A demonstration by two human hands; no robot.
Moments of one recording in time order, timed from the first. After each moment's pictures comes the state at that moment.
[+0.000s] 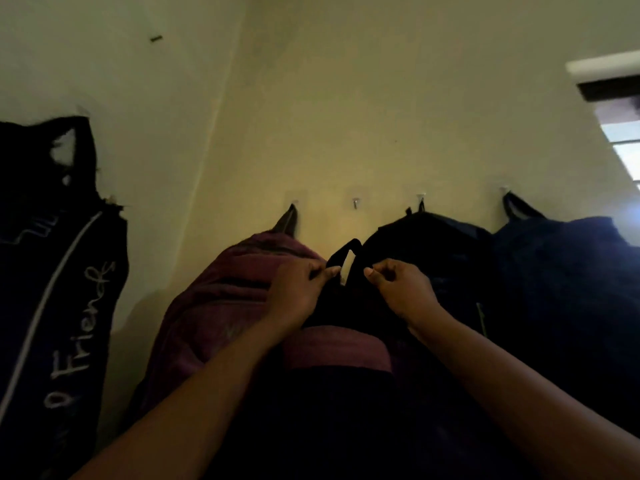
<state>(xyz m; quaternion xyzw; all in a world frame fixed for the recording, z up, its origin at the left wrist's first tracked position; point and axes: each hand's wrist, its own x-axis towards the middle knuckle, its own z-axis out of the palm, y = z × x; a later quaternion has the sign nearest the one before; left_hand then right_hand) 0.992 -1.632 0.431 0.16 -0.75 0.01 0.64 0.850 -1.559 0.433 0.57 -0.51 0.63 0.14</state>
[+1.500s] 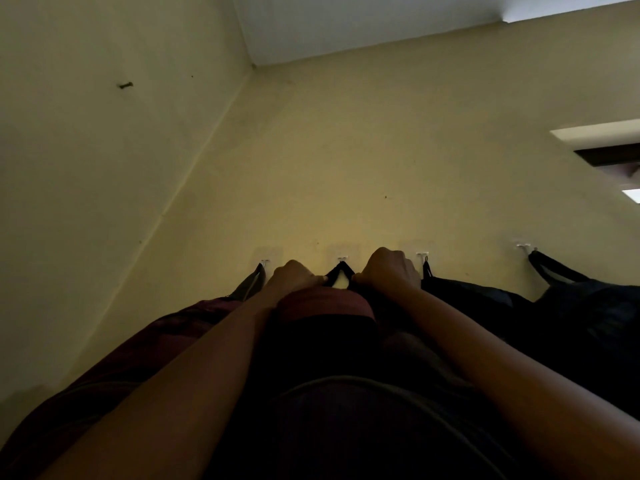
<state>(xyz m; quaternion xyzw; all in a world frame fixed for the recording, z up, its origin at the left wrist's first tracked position) 0.924 -1.743 0.615 0.28 -0.77 0.00 0.57 0.806 -1.630 0.596 0.48 -0.62 0.50 0.37</state>
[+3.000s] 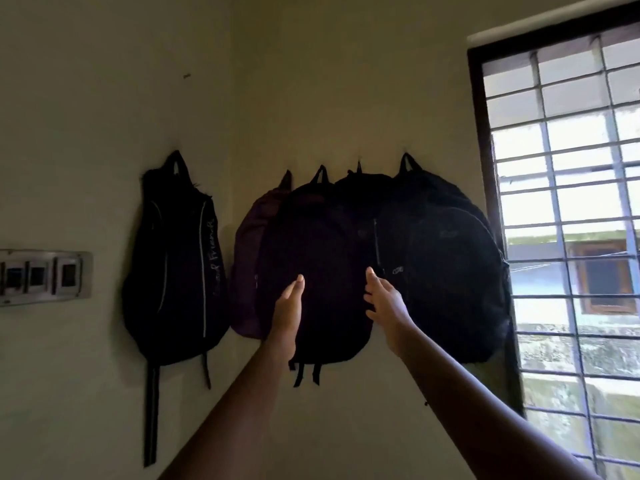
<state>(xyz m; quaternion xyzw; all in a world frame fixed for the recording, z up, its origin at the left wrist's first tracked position) 1.042 -1.254 0.252 0.33 -0.62 -0.42 0.57 0.898 -1.188 0.254 0.49 -0.48 0.68 -0.27</state>
